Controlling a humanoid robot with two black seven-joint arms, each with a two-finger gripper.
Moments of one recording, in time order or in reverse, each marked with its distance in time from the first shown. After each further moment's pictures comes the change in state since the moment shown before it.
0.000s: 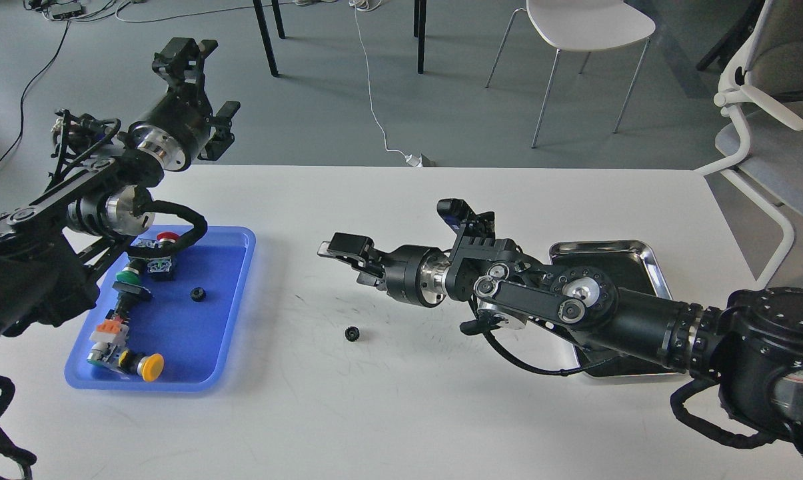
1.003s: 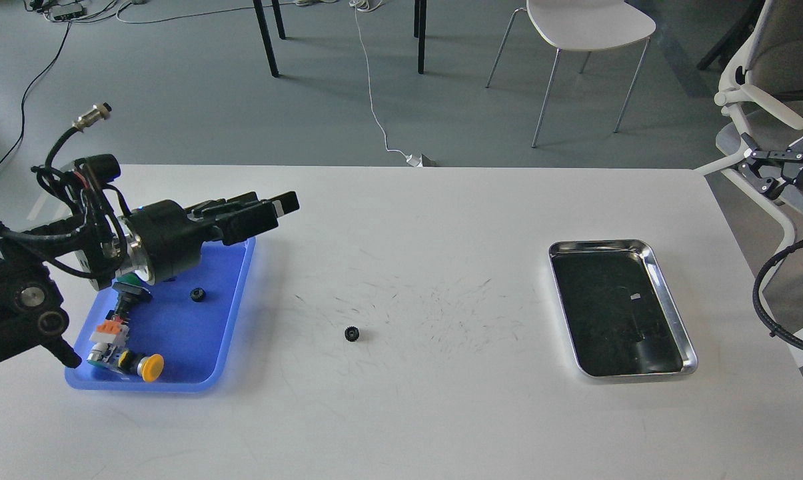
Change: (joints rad) left arm 0.101 0.481 0.325 -0.750 1.173 0.058 -0.001; right arm -0.331 -0.626 0.748 -0.439 0.802 0.362 0.011
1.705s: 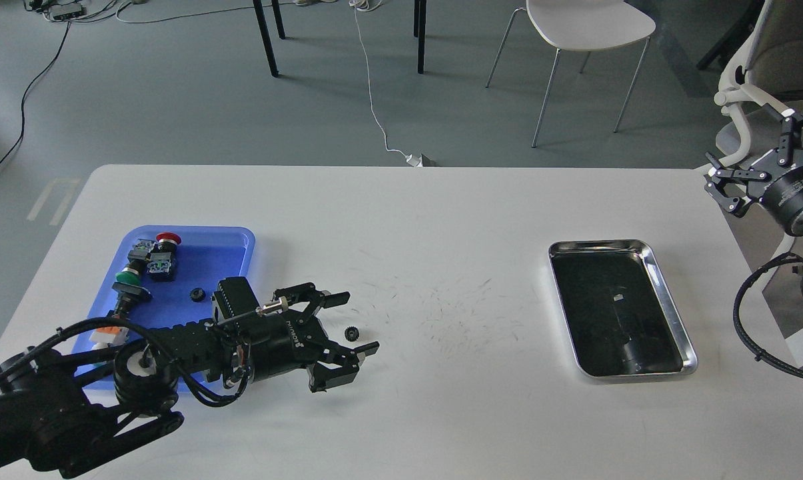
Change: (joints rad) left arm 0.235 -0.448 0.003 0.362 0.799 0.148 -0.067; right arm -0.089 0.001 -0.022 0.143 -0.007 0.000 0.002
